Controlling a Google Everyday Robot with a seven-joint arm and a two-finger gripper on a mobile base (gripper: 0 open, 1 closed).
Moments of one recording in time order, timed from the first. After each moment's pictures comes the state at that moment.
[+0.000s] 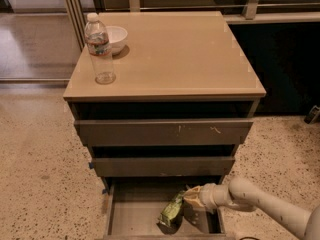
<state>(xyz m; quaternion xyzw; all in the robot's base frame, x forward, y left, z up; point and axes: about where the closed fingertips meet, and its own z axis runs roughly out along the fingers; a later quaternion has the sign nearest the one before) 0.528 -0.129 0.285 -0.49 0.76 0.27 0.34</state>
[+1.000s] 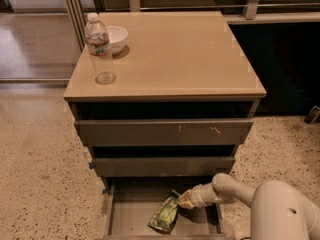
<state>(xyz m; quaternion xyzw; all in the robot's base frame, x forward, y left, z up) 0.545 -0.108 0.179 -0.52 0.77 0.29 0.25</state>
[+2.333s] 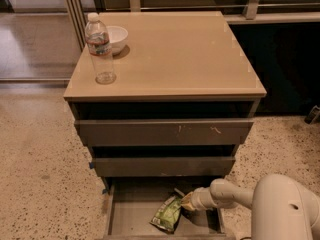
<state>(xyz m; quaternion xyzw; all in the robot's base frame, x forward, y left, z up) 0.545 -0.124 0.168 -0.50 0.80 0.21 0.24</state>
